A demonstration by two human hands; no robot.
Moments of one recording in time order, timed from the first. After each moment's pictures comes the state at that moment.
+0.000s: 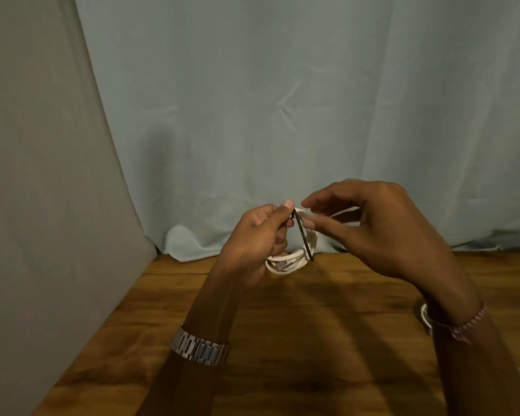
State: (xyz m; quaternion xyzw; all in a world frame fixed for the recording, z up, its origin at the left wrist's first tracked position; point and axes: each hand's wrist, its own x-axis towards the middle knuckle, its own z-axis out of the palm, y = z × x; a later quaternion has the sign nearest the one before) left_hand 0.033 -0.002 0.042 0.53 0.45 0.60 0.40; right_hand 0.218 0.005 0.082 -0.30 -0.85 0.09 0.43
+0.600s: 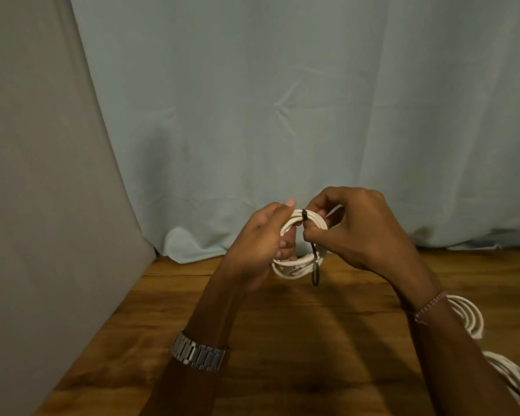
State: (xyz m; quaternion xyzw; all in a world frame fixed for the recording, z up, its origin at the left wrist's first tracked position) left_hand 0.043 -0.012 0.047 0.55 0.43 0.57 0.42; right_hand 0.201 0.027 0.069 -0.38 -0.82 0.08 0.42
